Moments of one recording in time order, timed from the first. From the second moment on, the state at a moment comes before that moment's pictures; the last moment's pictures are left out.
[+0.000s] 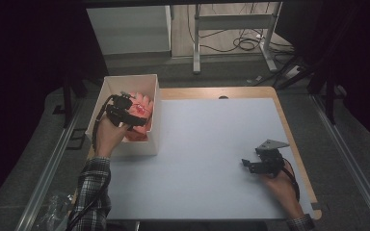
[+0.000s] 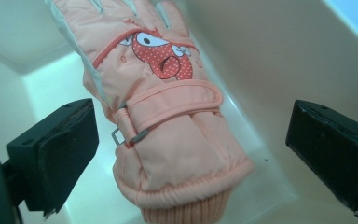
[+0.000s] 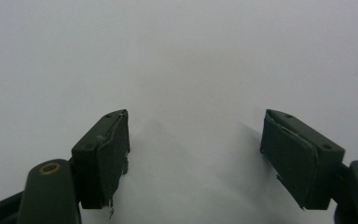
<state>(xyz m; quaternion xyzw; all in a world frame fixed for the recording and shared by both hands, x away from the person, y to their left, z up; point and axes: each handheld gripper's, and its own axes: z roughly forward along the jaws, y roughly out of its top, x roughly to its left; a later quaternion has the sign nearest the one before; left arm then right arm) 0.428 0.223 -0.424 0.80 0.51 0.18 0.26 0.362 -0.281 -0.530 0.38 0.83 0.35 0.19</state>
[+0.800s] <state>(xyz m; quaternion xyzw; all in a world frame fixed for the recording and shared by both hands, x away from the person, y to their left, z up) 0.355 0.204 -0.394 0.80 0.44 0.19 0.36 0.362 -0.281 -0.530 0.38 0.83 0.35 0.19</state>
